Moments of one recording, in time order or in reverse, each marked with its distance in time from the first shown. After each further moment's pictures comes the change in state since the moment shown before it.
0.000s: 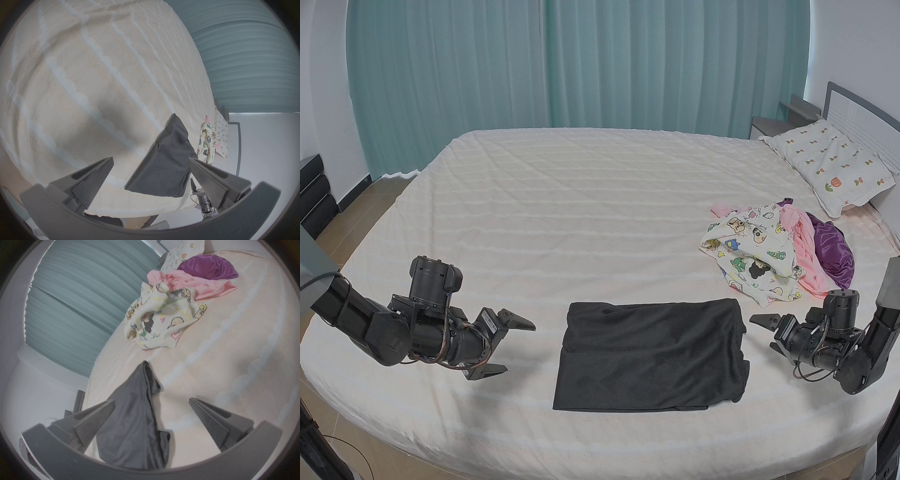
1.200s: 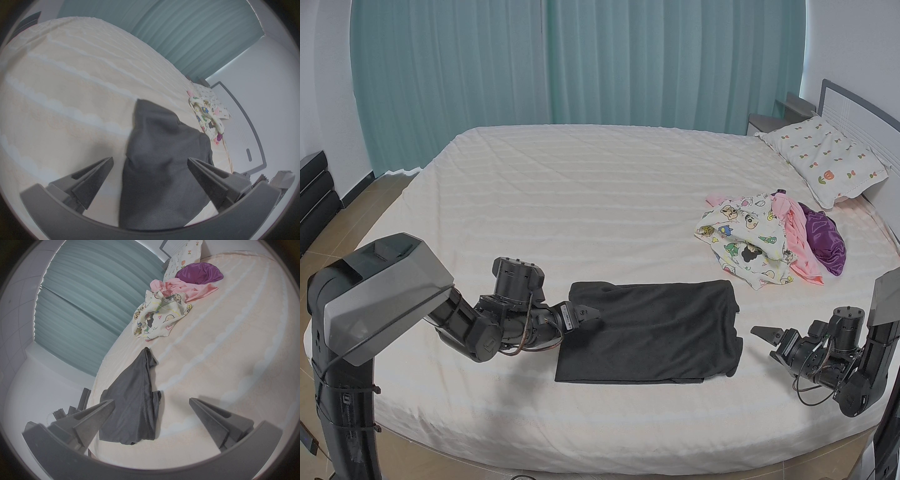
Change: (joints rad) left arm -0.145 0.411 -0.357 -0.239 0.126 0.429; right arm 0.017 0.072 0.187 -0.329 0.006 0.001
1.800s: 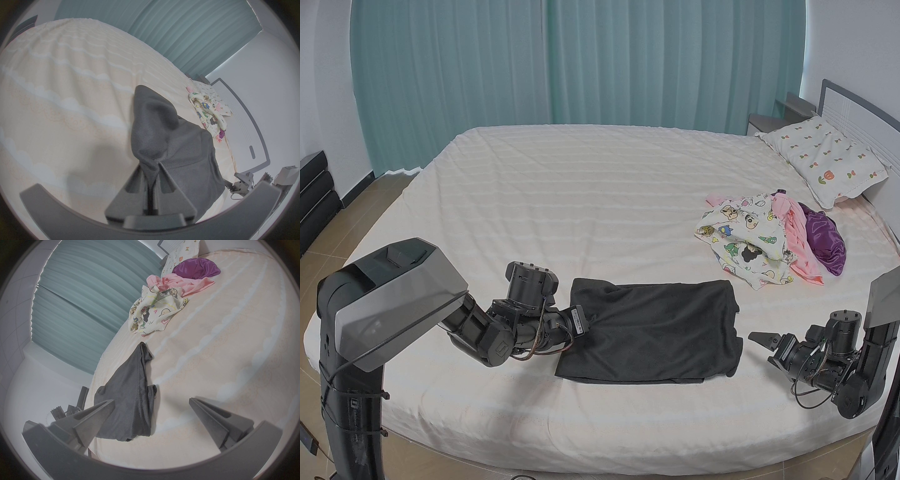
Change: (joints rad) left arm -0.047 0.033 -0.031 0.001 0.053 0.000; right arm 0.006 0.026 0.009 0.000 0.000 0.000
